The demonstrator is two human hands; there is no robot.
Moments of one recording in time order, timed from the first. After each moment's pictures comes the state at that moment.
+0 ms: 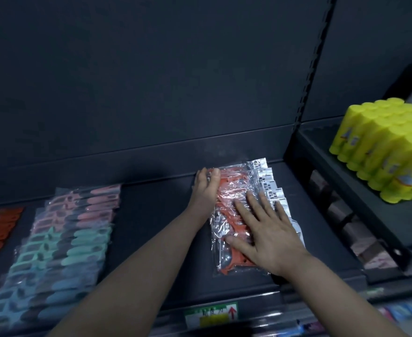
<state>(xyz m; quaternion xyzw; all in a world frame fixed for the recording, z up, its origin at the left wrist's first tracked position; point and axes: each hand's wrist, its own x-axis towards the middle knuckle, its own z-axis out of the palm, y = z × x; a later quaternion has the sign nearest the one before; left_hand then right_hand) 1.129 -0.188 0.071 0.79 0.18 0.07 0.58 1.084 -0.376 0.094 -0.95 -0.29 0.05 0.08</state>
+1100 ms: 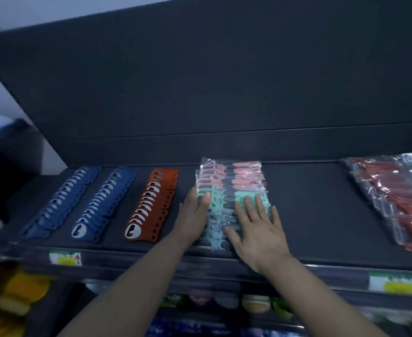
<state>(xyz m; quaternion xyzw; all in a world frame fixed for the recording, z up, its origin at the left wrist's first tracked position) 0.851 0.095 0.090 0.86 0.25 0.14 0.42 0.894 -0.077 0.091 -0.93 -0.34 0.07 0.08</state>
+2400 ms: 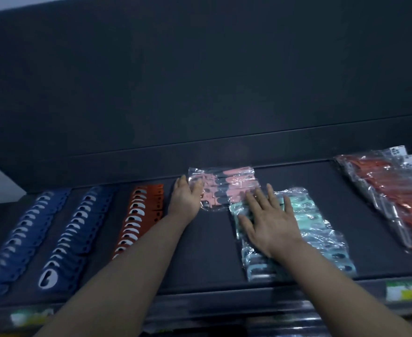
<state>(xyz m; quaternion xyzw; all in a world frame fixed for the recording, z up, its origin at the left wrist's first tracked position) 0.946 0.154 0.088 0.88 0.26 0.11 0.39 0.956 -0.060 0.096 -0.96 -0.27 0.06 0.05</state>
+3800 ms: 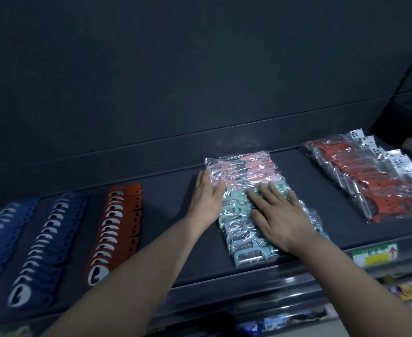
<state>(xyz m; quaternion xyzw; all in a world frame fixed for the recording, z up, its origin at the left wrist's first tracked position) 0.956 0.072 0.083 0.89 0.13 0.06 0.43 0.954 -0.125 0.089 -0.96 -0.26 0.05 0.09</state>
